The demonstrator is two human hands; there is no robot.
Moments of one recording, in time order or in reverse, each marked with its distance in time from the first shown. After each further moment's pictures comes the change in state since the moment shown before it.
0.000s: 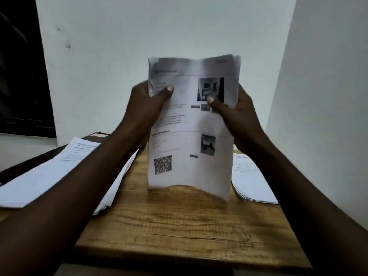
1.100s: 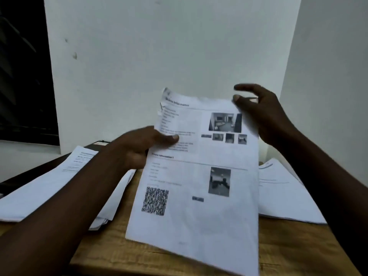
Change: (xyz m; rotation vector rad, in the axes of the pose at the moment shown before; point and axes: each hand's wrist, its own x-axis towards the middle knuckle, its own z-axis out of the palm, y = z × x) left_hand -0.005 -0.021 -0.029 -0.217 -0.499 -0.773; right_hand 0.048 0.015 -0.045 -0.153 0.062 0.096
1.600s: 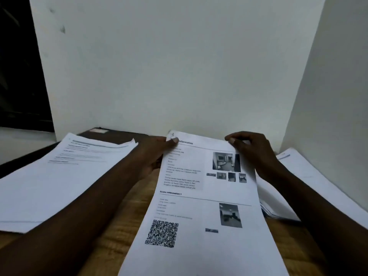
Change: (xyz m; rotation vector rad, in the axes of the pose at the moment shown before) left_hand 0.076 -0.075 -0.033 0.078 0.343 0.051; right_hand -0.040 0.136 0.032 -0.242 -0.101 0.226
